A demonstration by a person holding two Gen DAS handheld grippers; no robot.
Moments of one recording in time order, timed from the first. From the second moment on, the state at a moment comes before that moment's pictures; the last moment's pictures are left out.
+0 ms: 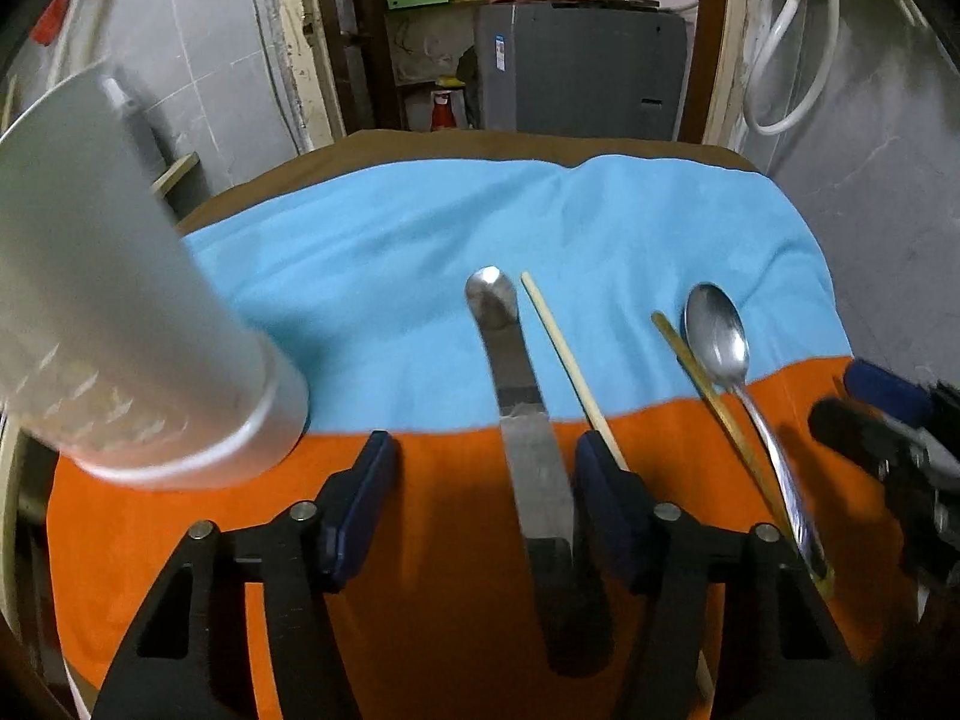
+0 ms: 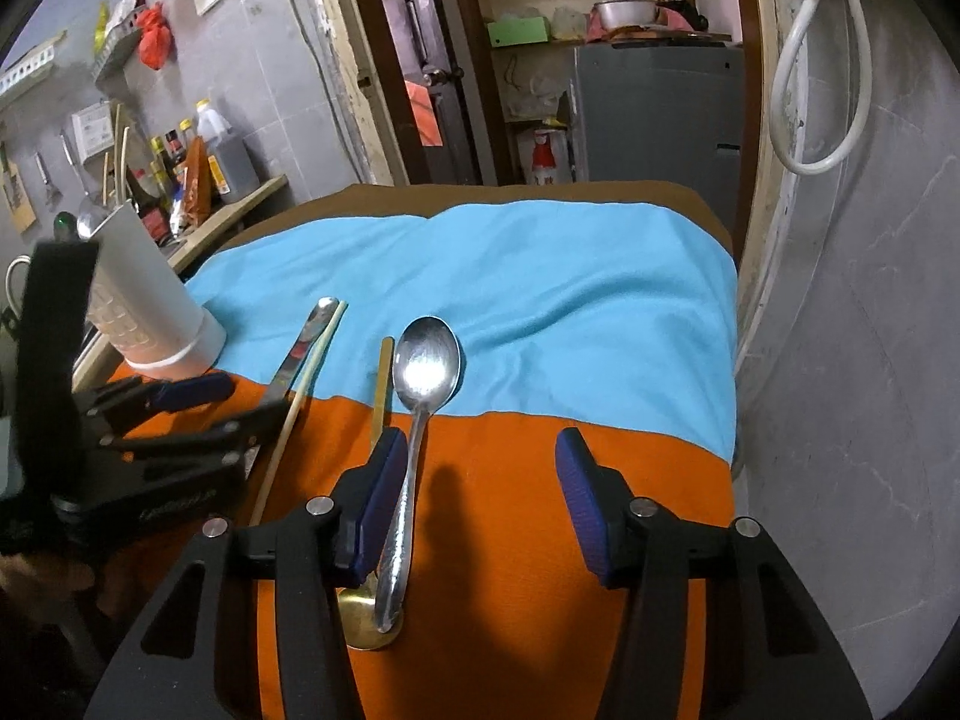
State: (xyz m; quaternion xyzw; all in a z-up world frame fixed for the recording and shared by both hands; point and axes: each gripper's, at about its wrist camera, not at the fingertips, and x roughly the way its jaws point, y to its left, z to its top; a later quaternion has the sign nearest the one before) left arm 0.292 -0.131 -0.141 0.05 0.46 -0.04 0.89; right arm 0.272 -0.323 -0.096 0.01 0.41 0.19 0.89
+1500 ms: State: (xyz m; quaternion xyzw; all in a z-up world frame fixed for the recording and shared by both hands) left arm 0.225 -0.091 -0.095 -0.05 0.37 -0.10 0.92; right arm 0.247 -0.293 -0.066 0.04 0.34 0.21 0.91
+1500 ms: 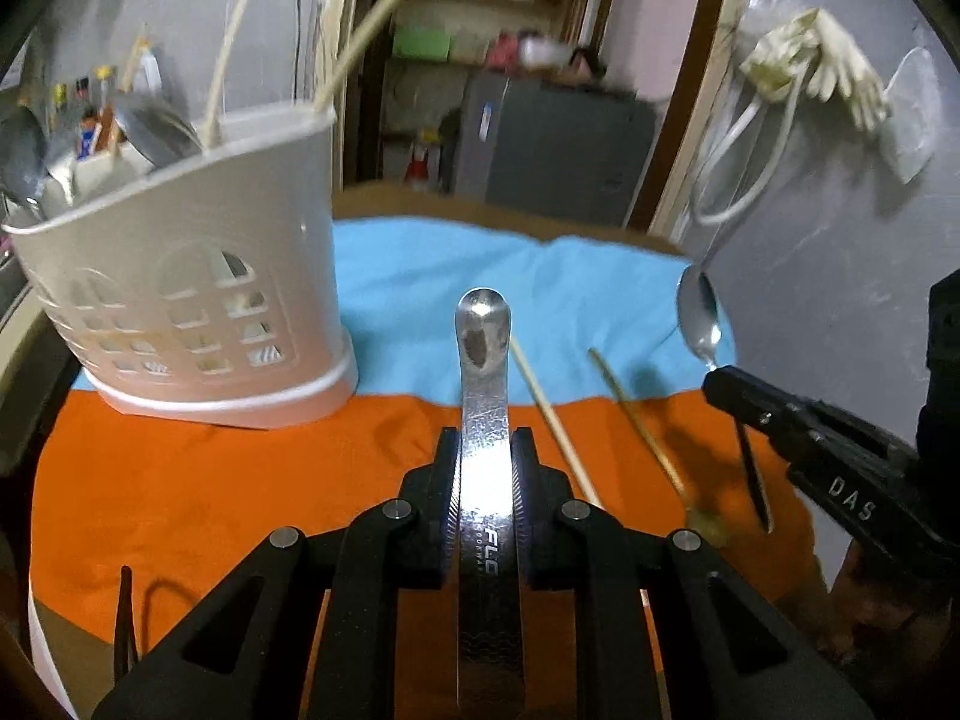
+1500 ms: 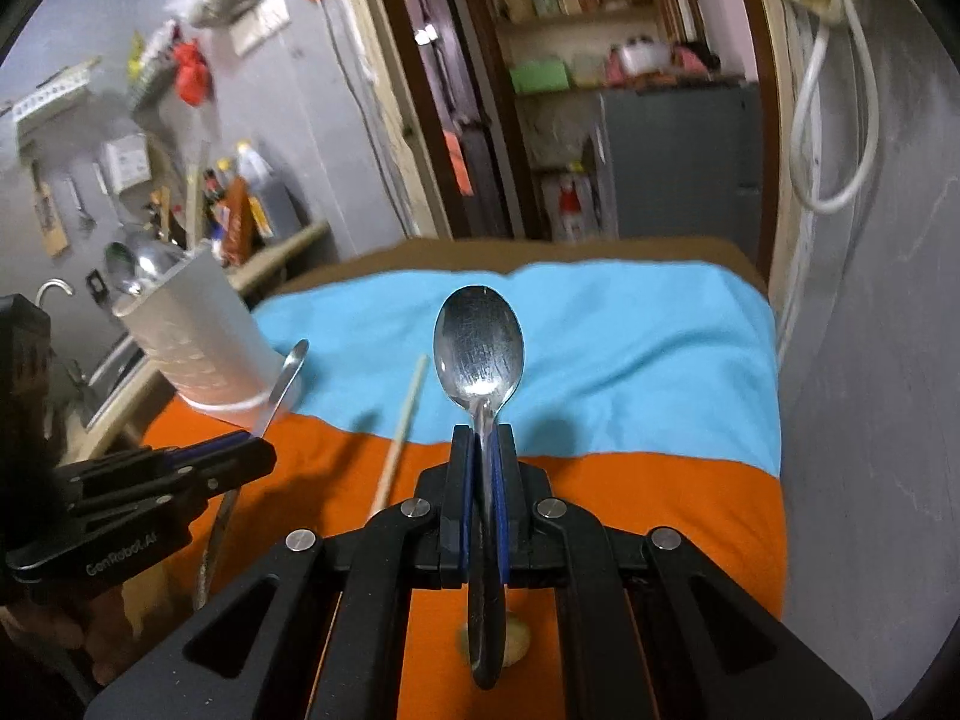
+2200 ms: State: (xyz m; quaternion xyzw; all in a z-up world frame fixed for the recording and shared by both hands) left arm 0.189 -0.043 0.000 -0.08 0.17 -0.07 0.98; right arm 0.222 -0.240 0.041 0.12 0.13 0.28 0.94
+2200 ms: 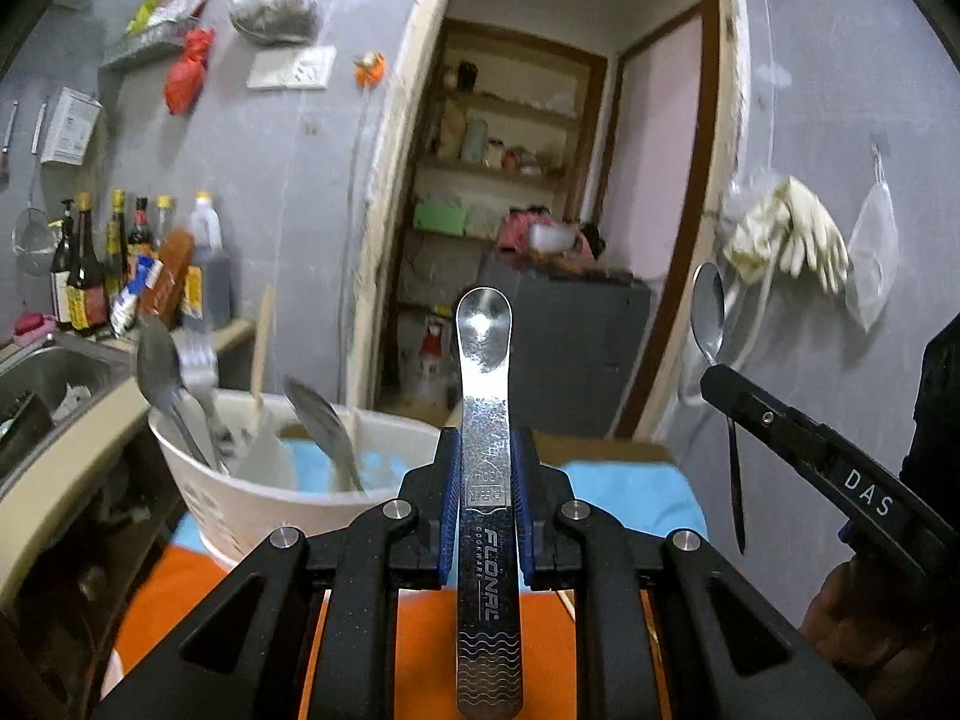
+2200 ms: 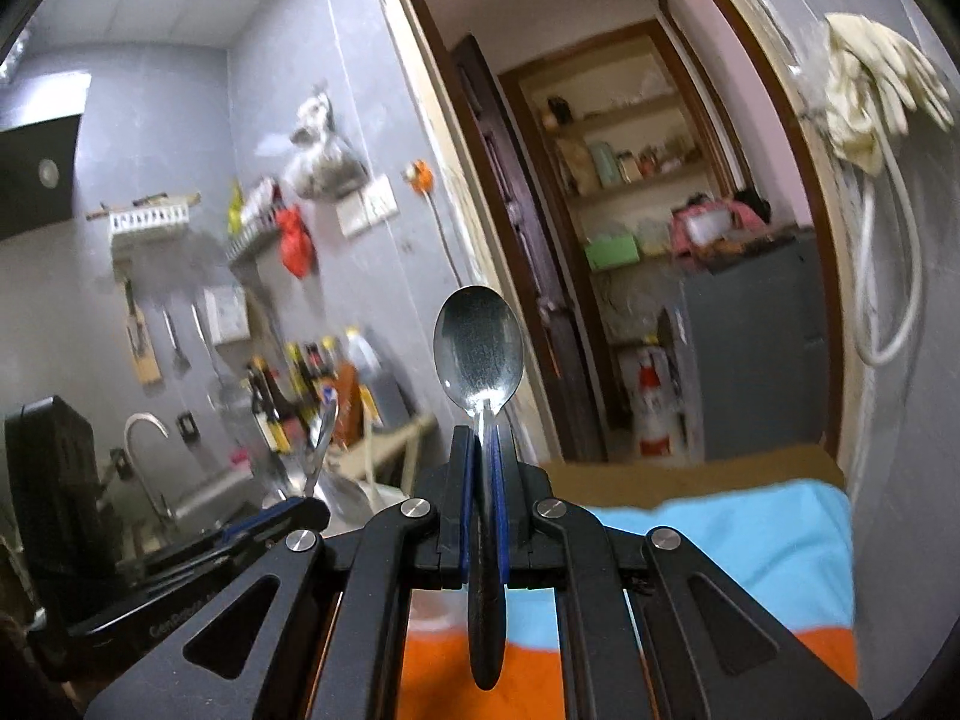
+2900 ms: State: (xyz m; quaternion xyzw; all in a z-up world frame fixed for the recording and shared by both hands) left arm 0.233 0.152 0.024 -0.23 0.07 -0.04 0.97; right arm 0.276 -0.146 0.050 0.22 0.05 0.35 0.91
